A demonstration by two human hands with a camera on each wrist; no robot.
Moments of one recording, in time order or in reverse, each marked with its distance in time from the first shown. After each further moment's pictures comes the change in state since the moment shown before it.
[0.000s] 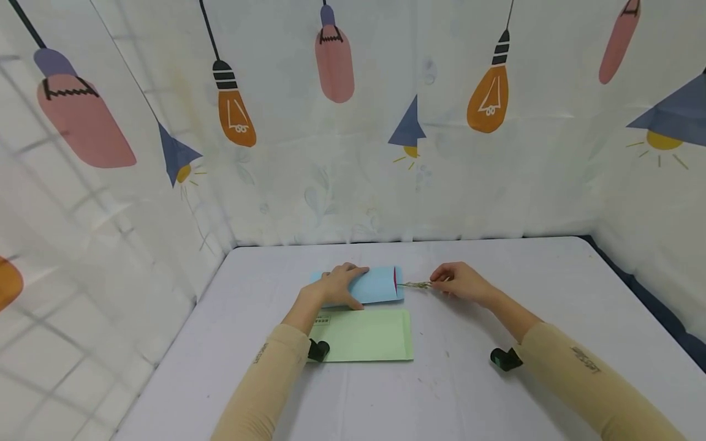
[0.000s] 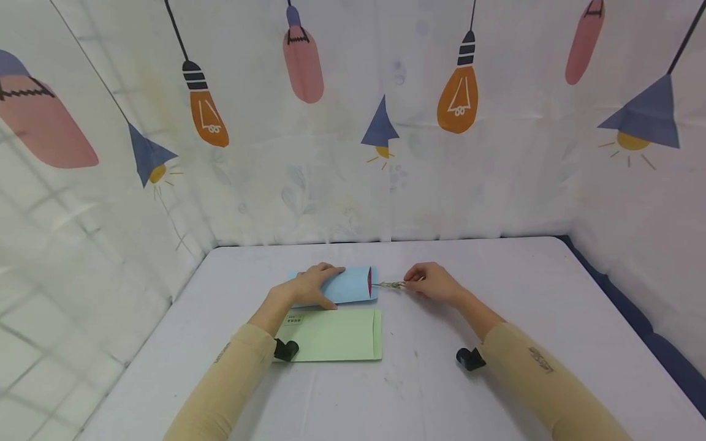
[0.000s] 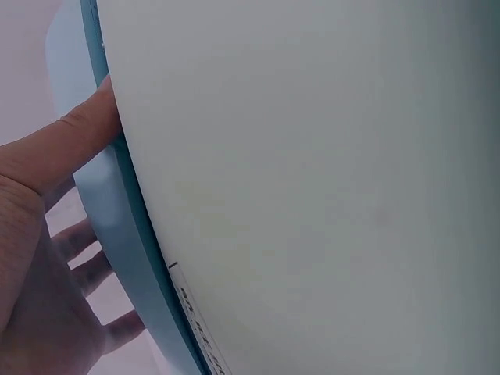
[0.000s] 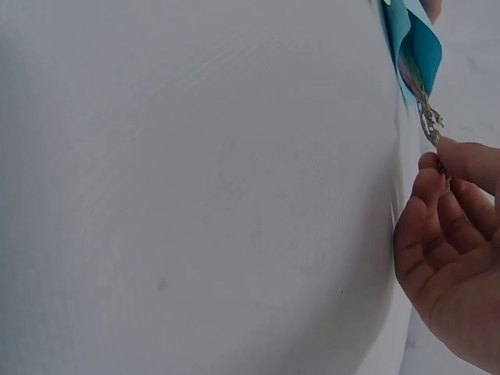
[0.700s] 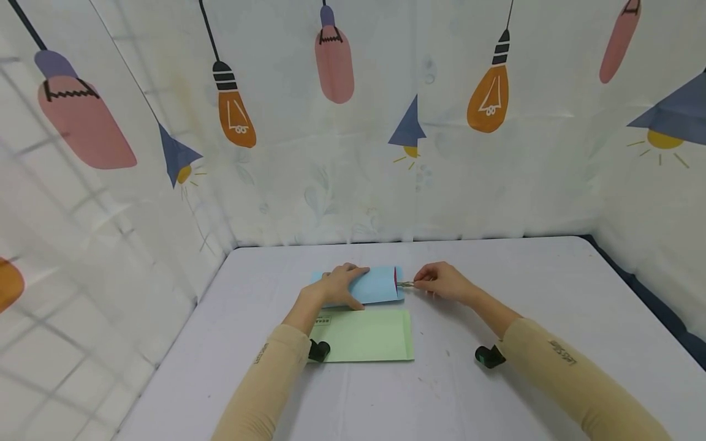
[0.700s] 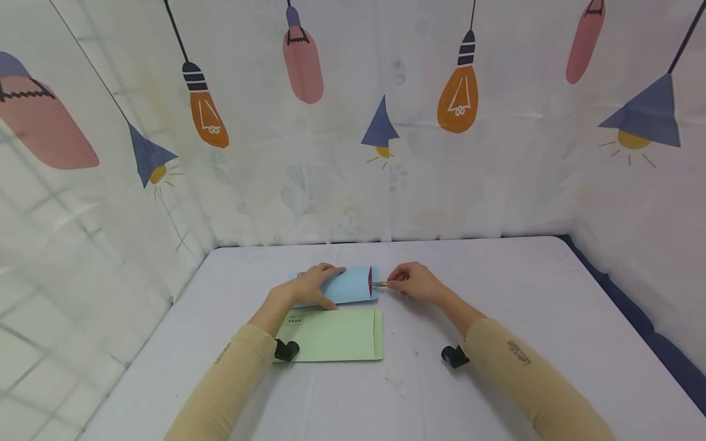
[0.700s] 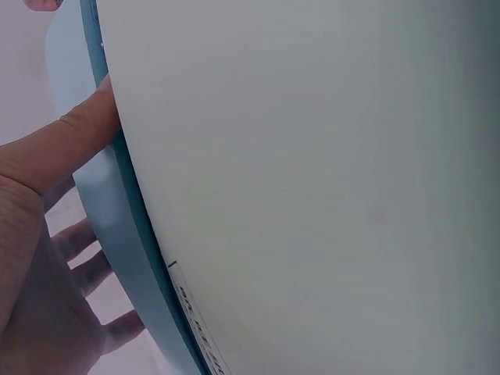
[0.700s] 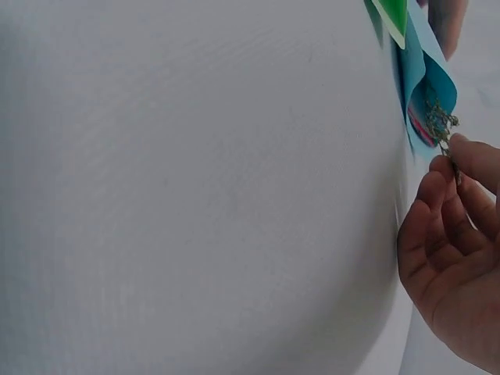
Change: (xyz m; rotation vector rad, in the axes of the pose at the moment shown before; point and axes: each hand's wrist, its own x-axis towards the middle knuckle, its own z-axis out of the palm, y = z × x) left_hand 0.001 -0.001 0.000 -0.006 -0.004 -0.004; right_hand 0.017 -0.017 0.025 -0.008 -0.014 -0.040
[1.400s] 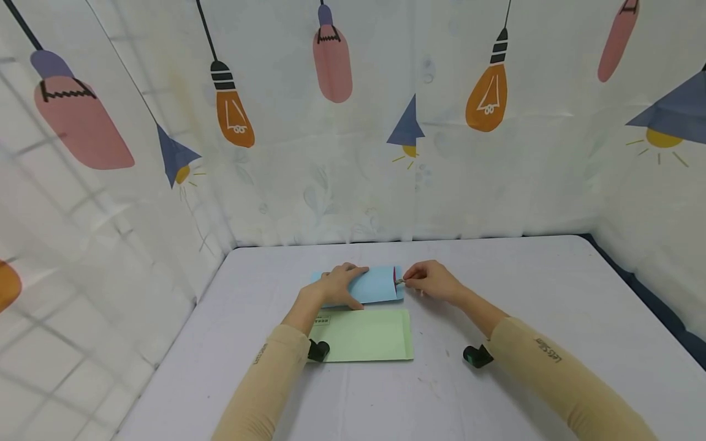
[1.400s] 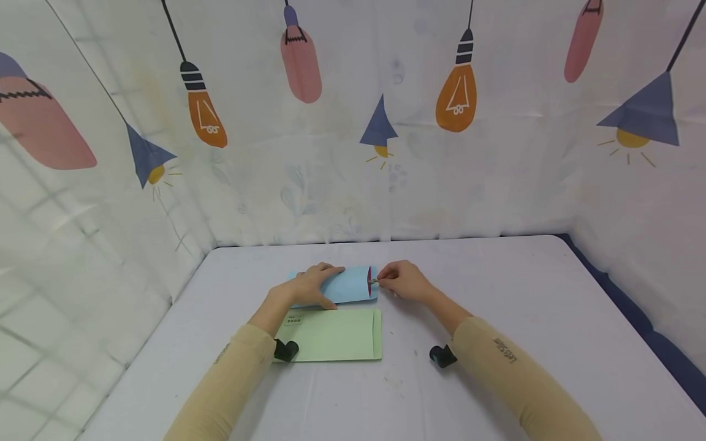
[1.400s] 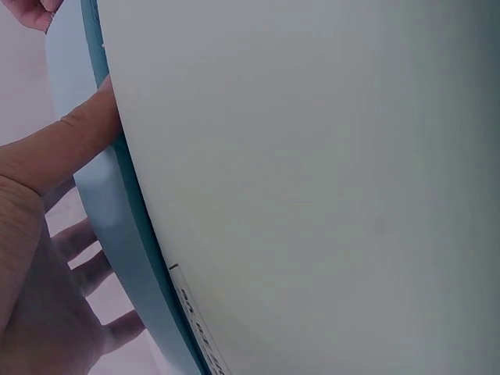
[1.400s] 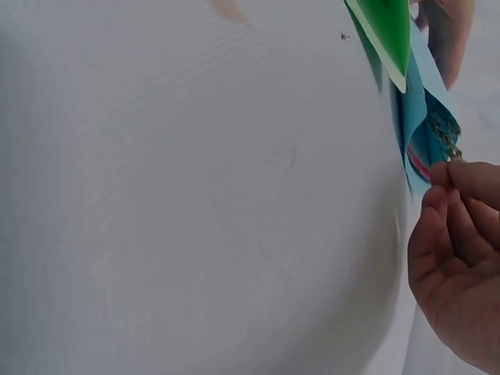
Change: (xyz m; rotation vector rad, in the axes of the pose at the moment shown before) left_hand -0.001 0.002 0.000 -0.005 0.006 0.000; right_hand 0.007 -0.012 0.016 0.062 0.024 0.004
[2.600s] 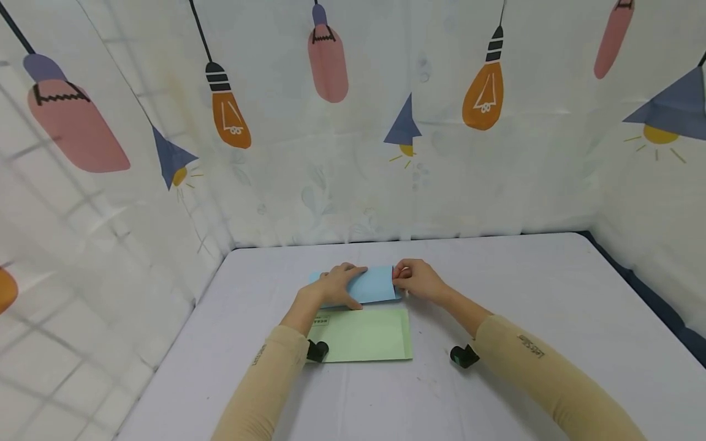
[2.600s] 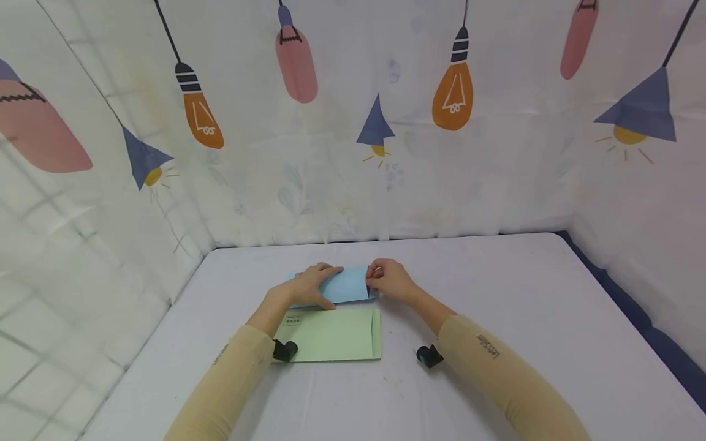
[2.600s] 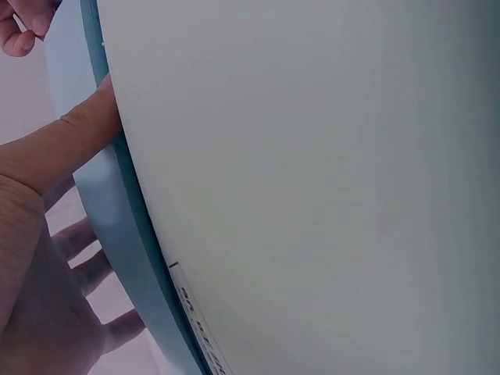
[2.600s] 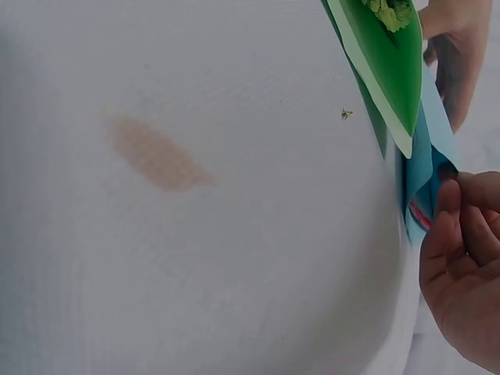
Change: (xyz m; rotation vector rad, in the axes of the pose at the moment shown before) left_hand 0.001 0.003 -0.001 -0.008 -0.013 -0.017; right_hand 0.010 -0.014 0.021 0.064 0.048 -0.017
